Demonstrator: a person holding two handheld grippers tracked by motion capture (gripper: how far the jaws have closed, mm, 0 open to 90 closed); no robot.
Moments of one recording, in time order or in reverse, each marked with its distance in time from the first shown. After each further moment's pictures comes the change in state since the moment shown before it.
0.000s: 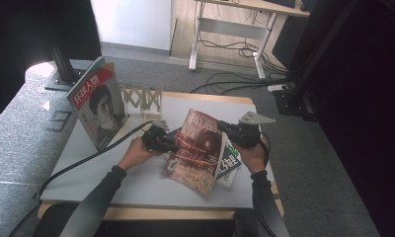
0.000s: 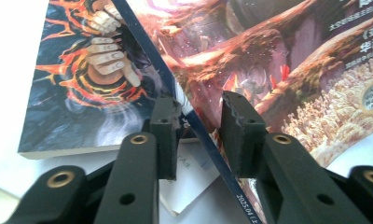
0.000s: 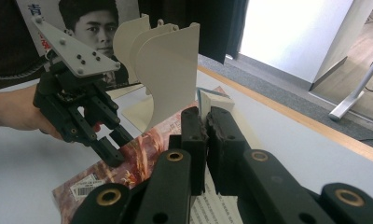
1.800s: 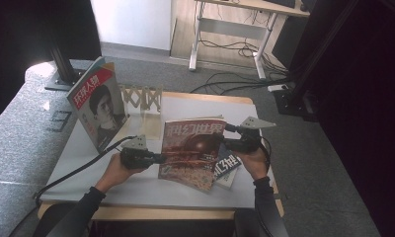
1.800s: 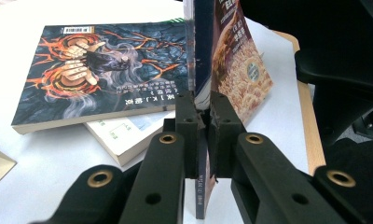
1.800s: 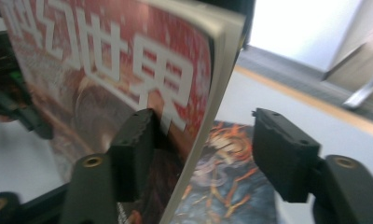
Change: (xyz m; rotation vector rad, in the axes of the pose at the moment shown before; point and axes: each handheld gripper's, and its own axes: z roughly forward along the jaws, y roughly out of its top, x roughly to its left) left arm -0.055 -0.052 -0.059 -0.195 -0.001 0.149; right arm -0.004 -0.020 0.001 0.035 0.066 0.043
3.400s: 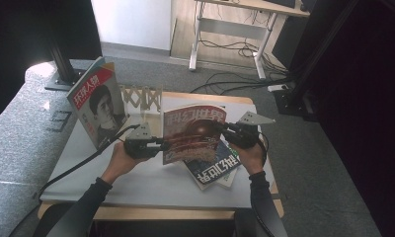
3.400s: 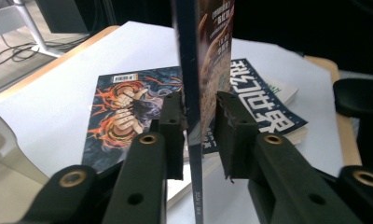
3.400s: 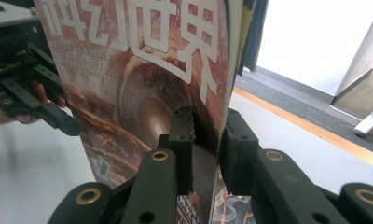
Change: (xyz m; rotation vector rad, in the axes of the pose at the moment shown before) left arm -0.001 0.048 -0.004 -0.027 0.160 0.078; right arm 0.009 0.022 0.001 -0.082 0.011 -0.042
